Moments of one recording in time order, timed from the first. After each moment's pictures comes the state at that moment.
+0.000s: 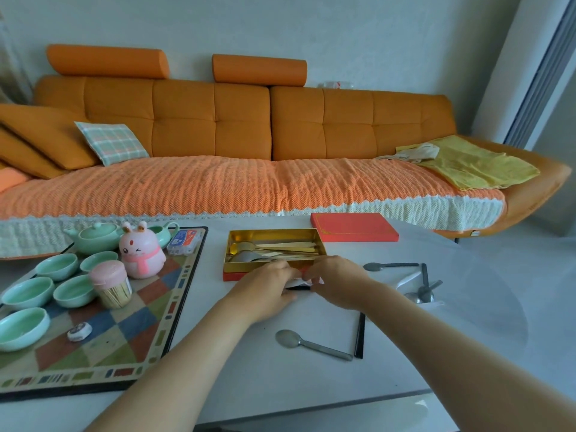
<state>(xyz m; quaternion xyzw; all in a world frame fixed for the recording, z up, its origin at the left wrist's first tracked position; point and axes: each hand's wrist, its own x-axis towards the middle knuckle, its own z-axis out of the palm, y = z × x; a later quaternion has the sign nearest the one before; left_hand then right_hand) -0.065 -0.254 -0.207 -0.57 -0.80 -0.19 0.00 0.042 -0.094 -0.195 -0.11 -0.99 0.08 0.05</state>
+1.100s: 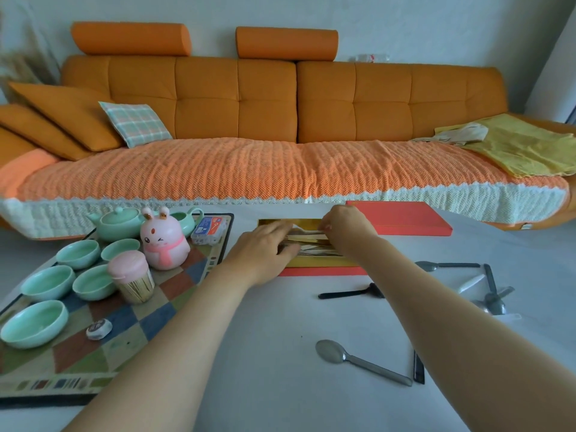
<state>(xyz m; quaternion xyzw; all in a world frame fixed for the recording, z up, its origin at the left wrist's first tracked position) -0.150 -0.265 -0.202 -0.47 -0.87 -0.17 0.00 -0.071 -0.079 -0.183 -0.21 -0.97 0.06 0.12</state>
